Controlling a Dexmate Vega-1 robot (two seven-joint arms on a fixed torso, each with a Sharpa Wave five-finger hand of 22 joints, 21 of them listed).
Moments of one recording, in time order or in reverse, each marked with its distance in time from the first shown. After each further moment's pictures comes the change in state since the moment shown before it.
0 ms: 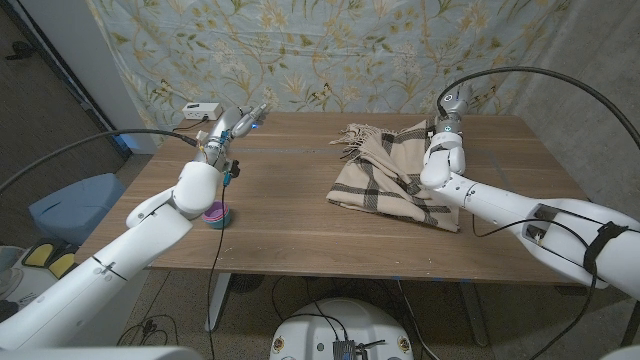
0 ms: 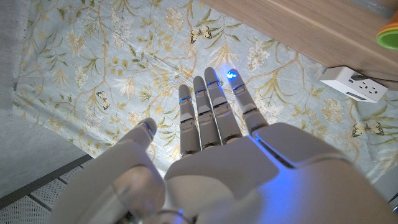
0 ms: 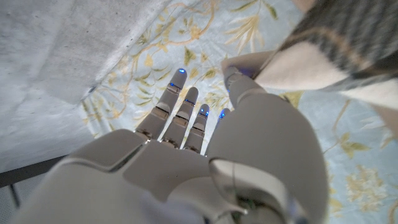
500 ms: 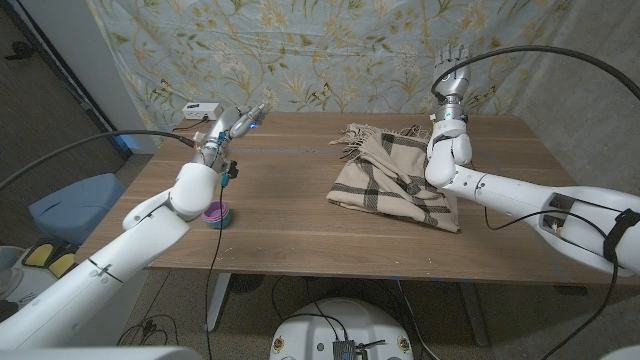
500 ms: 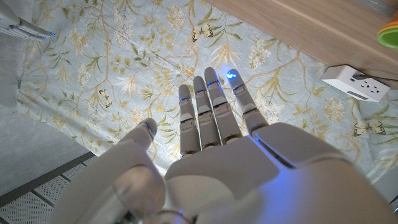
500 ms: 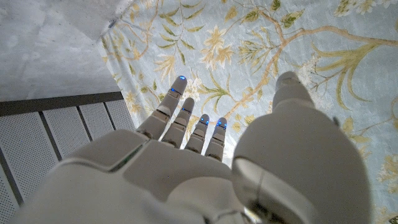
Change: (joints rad) left arm 0.023 0.006 -0.019 -0.003 -0.005 -0.020 0.001; left_hand -0.005 0.005 0.000 0.000 0.000 0.000 0.000 0.000 0.000 0.000 0.000 0.000 0.000 0.000 0.000 0.000 0.000 0.000 0.000 0.000 0.000; right arm 0.084 -0.085 -0.136 -0.075 -0.239 -0.046 0.167; right_hand -0.242 -0.049 -0.221 0.118 0.085 -0.097 -0.026 0.024 -0.002 -0.103 -0.030 0.017 -0.018 -0.139 0.006 0.027 0.005 -0.056 -0.017 -0.061 0.011
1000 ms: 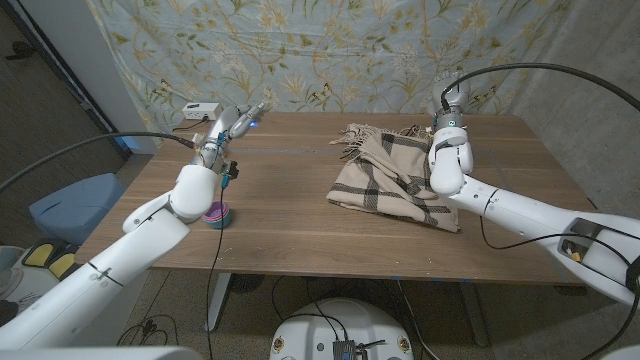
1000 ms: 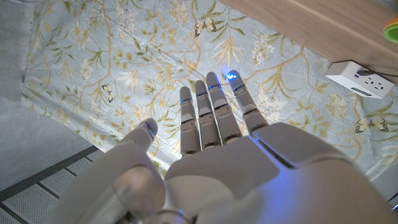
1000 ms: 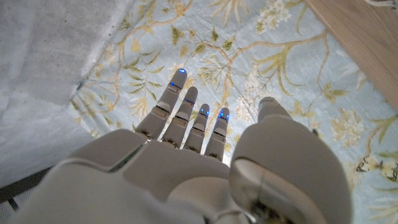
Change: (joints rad) left arm 0.021 -0.013 -0.009 -0.009 0.013 -0.028 0.023; left_hand -0.009 0.002 0.007 -0.007 0.000 -0.068 -0.032 -0.017 0.000 -0.083 -0.011 -0.029 -0.002 -0.077 0.004 -0.022 0.000 -0.029 -0.003 -0.015 0.000; right arm -0.256 -0.091 0.303 -0.381 0.181 0.149 -0.017; right_hand -0.111 0.084 -0.016 0.081 -0.021 0.108 0.059 0.014 -0.003 0.109 0.061 0.023 -0.008 0.117 -0.004 0.034 -0.035 0.066 0.057 0.010 -0.007
